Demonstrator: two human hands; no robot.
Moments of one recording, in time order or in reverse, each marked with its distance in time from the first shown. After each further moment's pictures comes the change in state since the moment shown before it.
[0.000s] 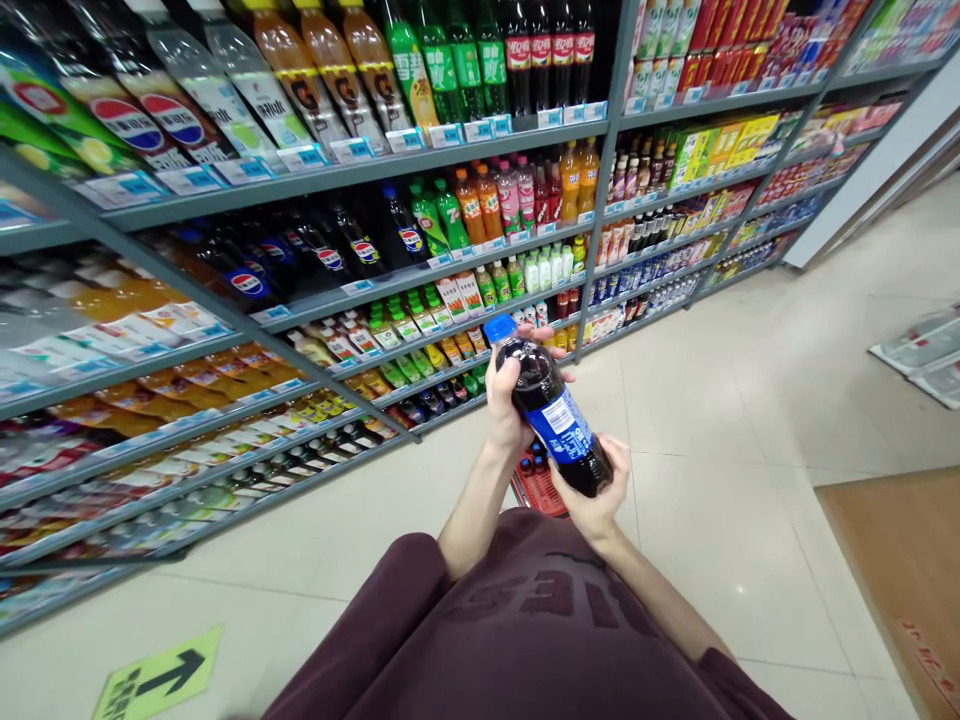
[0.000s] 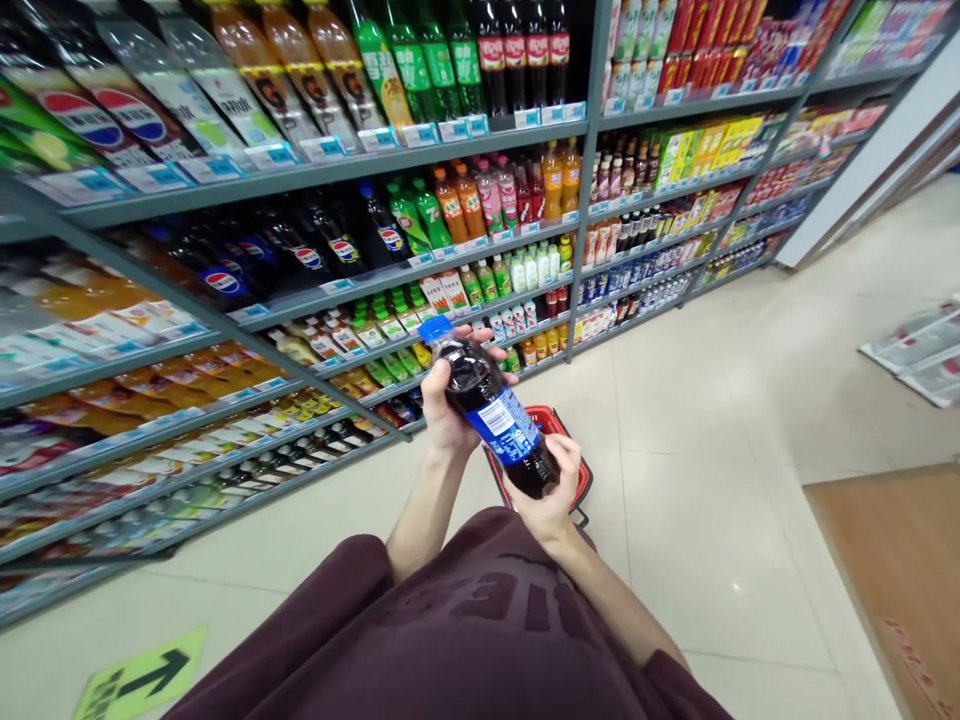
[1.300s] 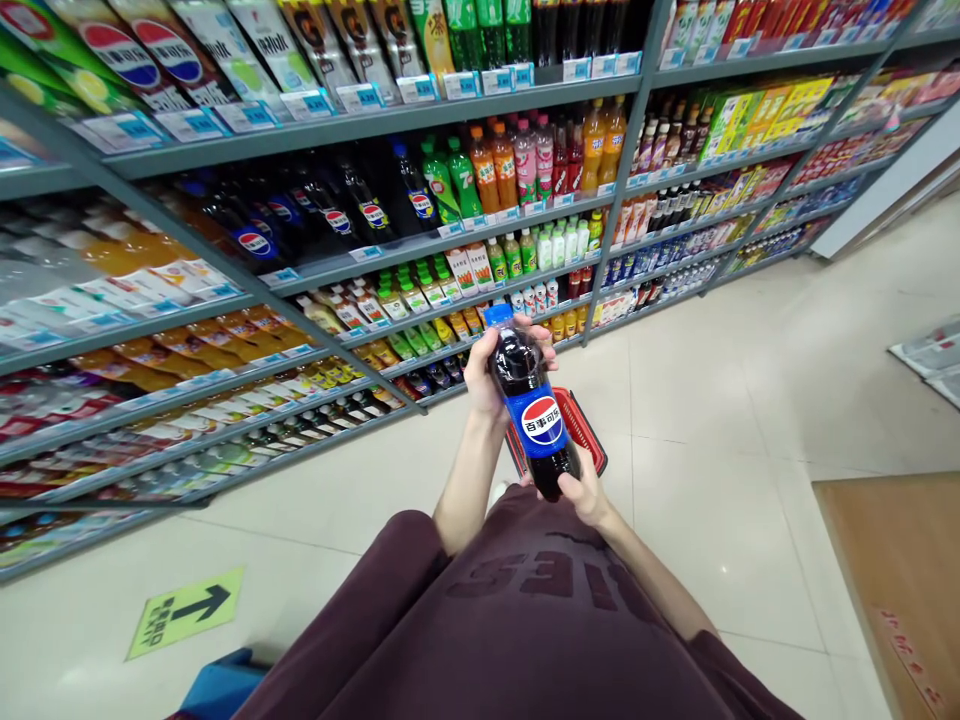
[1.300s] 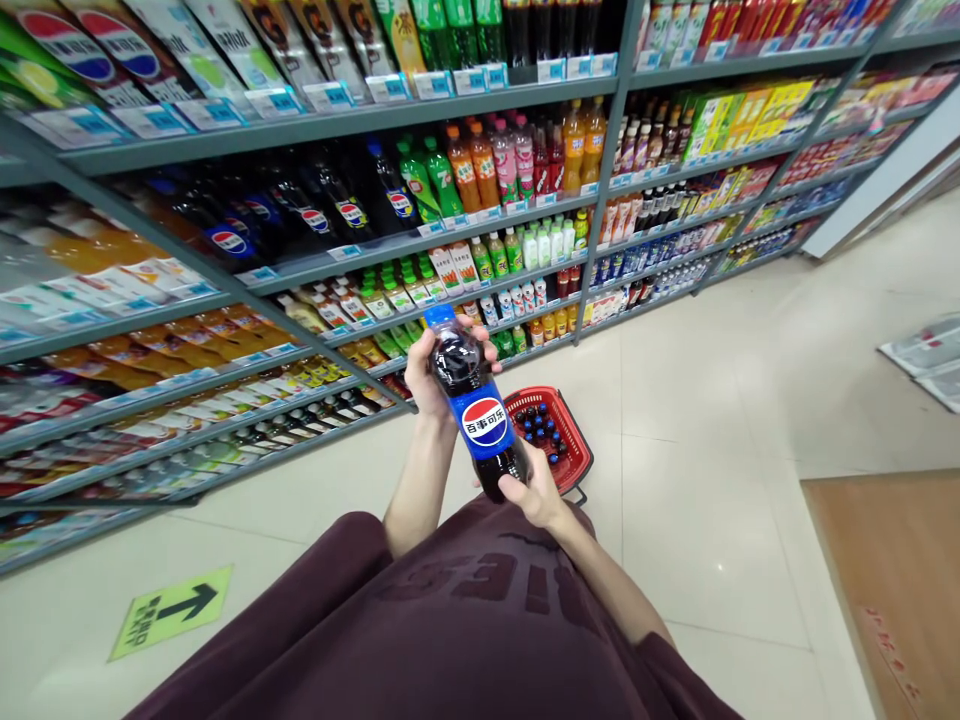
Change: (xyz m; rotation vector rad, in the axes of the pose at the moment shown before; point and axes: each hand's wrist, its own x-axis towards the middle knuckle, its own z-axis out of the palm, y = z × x) left_hand 0.004 0.011 -0.042 -0.098 0.030 -0.225; right_hand -0.006 -0.010 -0.009 0.764 -0.858 0.734
